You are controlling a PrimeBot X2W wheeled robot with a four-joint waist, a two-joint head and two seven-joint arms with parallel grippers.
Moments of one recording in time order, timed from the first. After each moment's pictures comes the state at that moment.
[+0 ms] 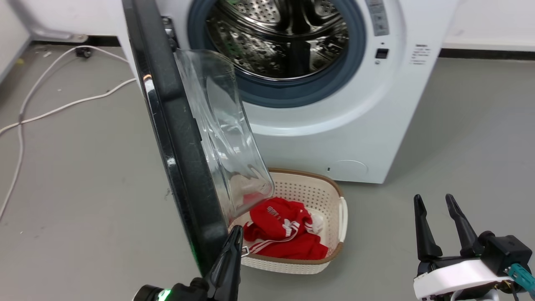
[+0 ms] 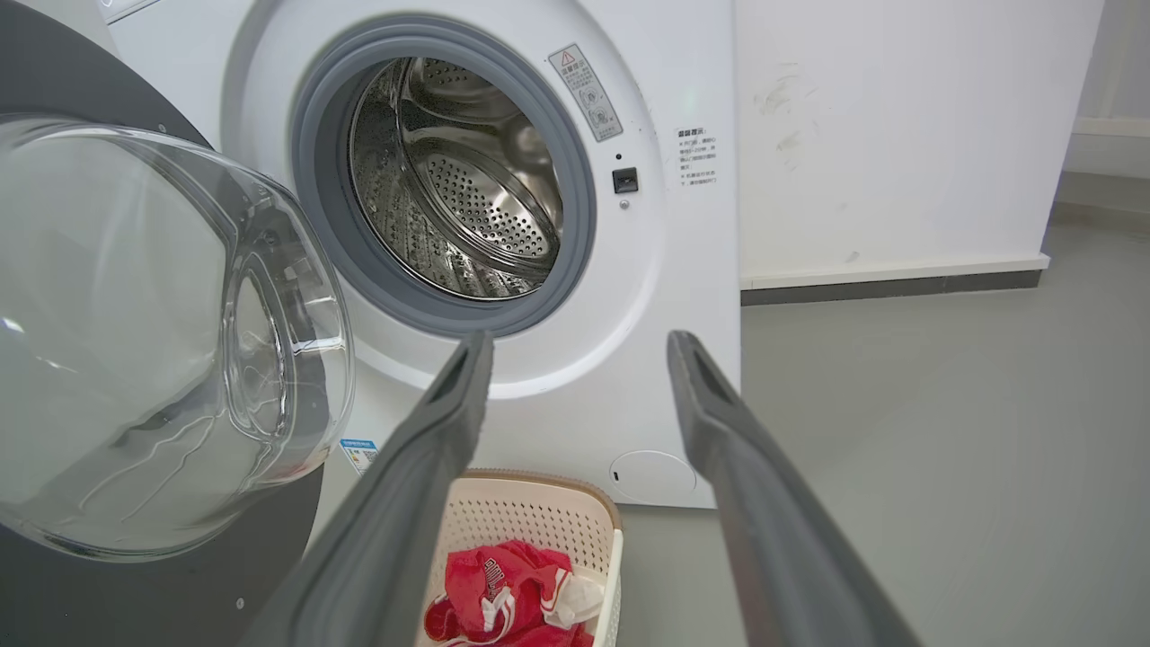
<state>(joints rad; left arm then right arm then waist) 0.15 0.17 -0.46 -0.25 -0.19 0.21 -0.17 0.00 -0.05 0.00 0.14 0.21 0.13 -0.26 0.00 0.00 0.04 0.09</state>
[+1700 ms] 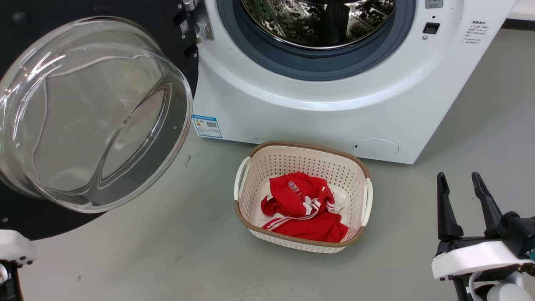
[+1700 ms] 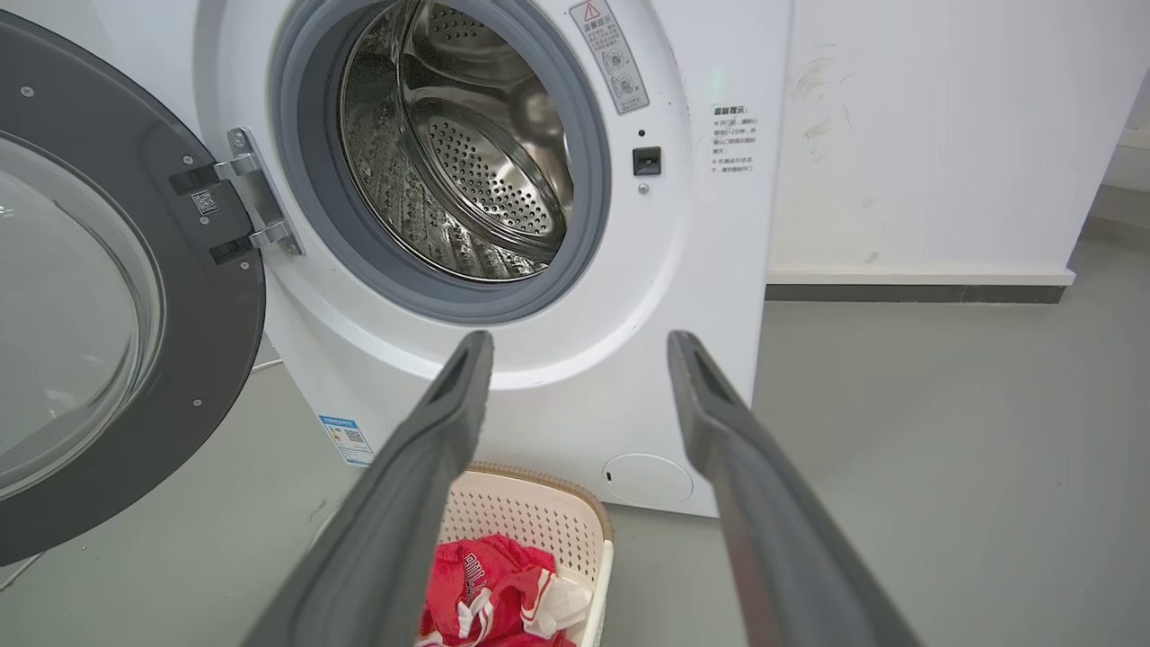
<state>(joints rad) -0.19 0.48 0.20 0.42 -0.38 0.11 -0.26 -0.04 -0.05 -0.09 0.06 0.14 0.13 -0.21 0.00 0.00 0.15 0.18</state>
